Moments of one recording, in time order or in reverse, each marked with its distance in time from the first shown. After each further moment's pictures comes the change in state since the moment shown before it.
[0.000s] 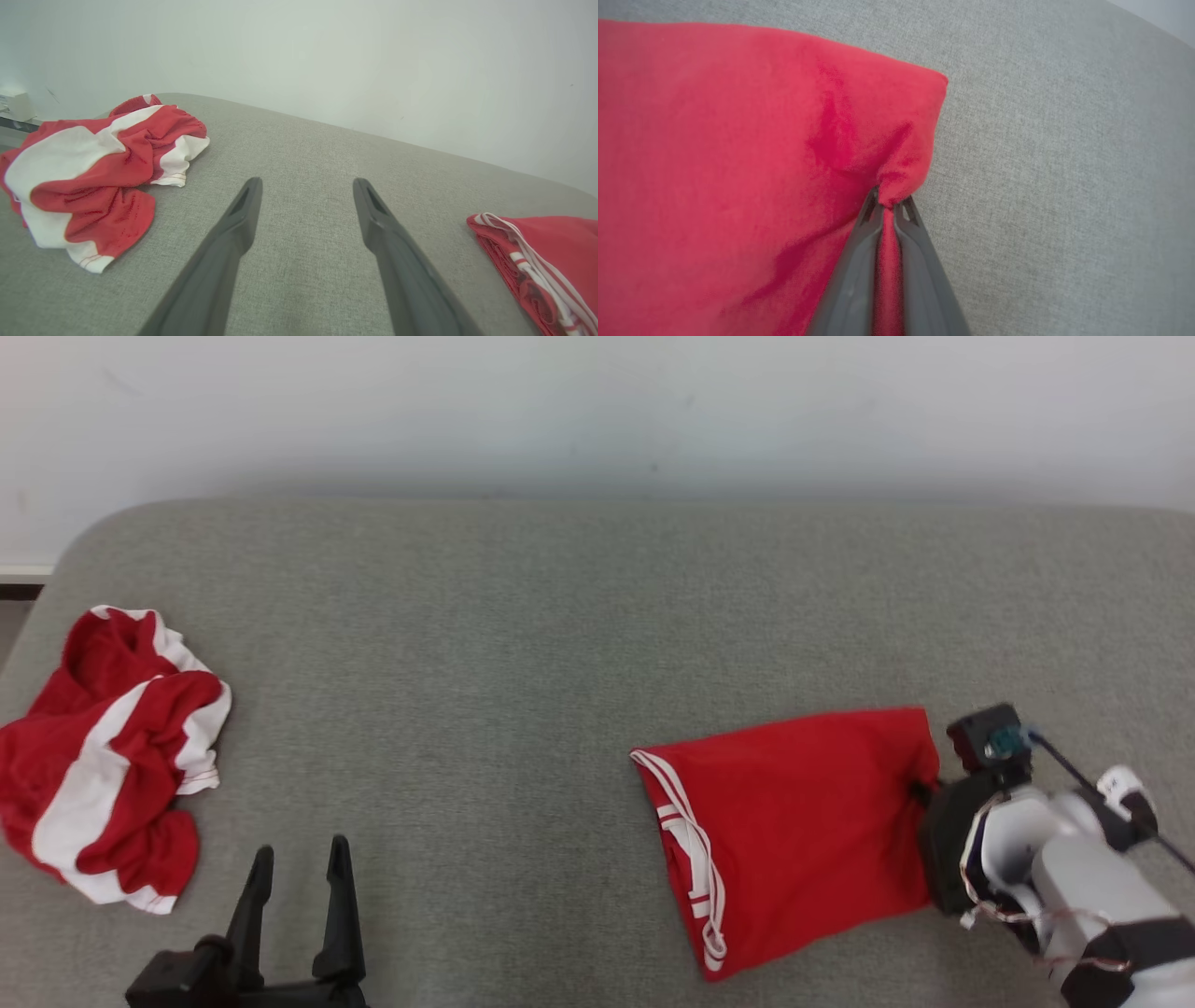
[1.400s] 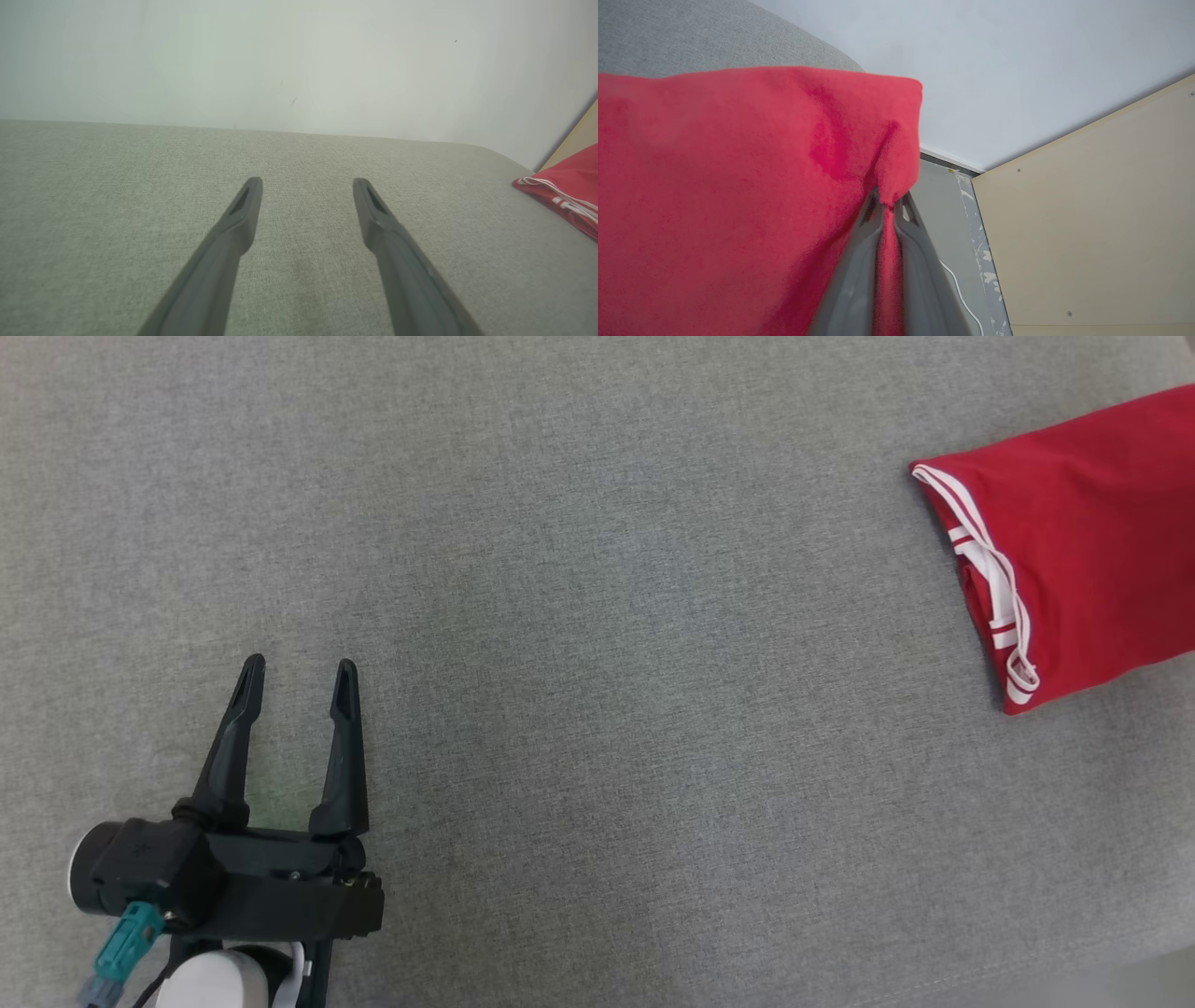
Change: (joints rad) left arm -0.207 -0.001 0.003 -0.149 0.122 -0.086 0.000; right arm -0.342 -0.278 -0.218 0.147 -0.286 0.000 -0.344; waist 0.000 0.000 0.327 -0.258
